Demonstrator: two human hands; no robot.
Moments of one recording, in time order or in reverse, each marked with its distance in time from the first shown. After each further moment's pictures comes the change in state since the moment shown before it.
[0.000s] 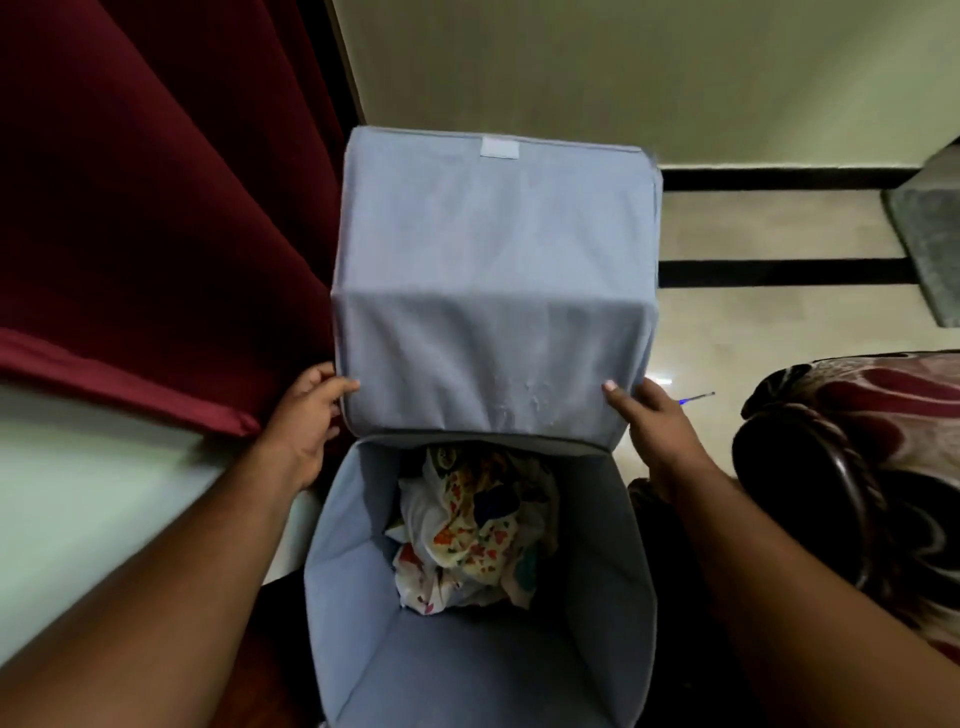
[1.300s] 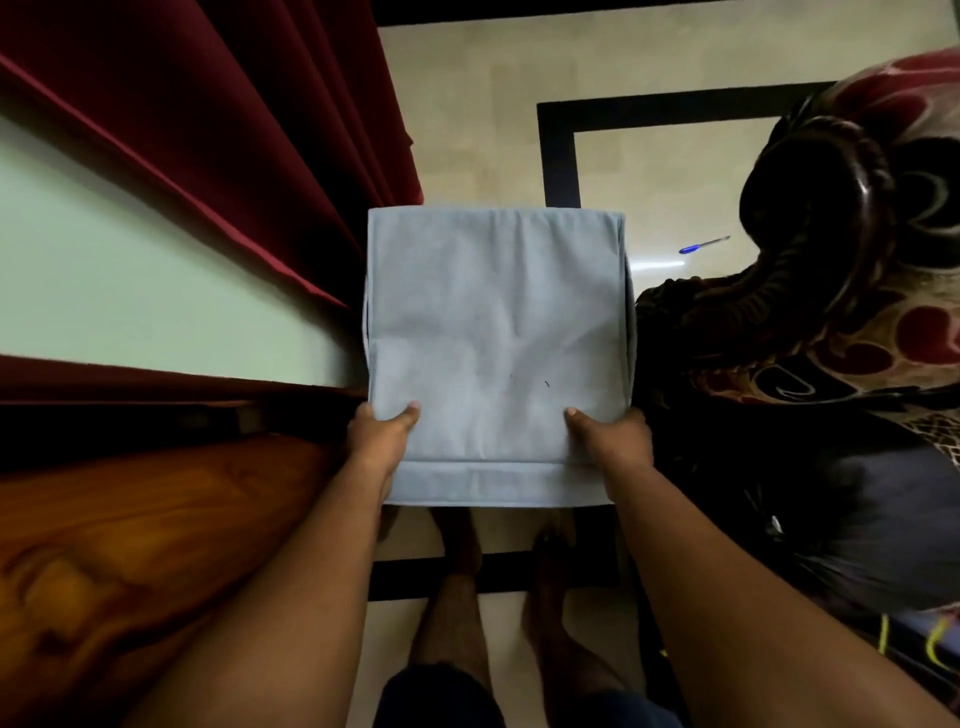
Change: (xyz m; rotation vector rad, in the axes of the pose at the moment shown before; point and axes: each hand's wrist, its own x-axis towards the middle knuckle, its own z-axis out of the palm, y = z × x) left_hand -0.135 -0.236 -0.020 0.364 0.225 -0.256; right_hand -0.163 0.210 0.016 -0.318 0.234 0.456
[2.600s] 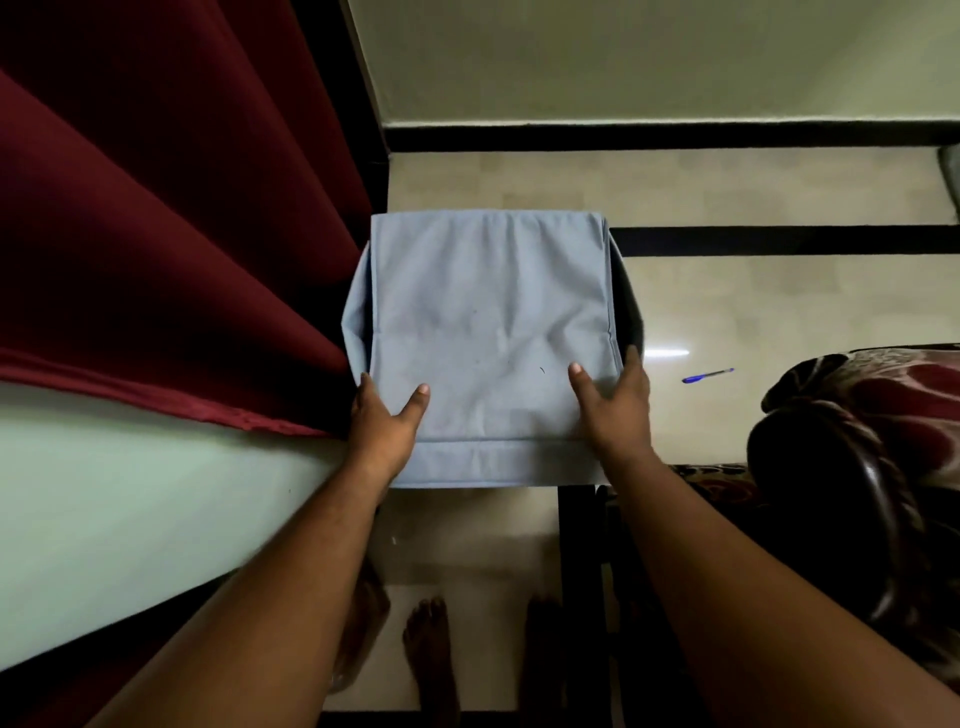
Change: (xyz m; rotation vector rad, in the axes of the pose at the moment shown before) left_hand 0.084 0.209 0.038 0.065 -0.009 0.326; right_hand 0.091 -0.244 -0.006 0.082 0.048 -0.545
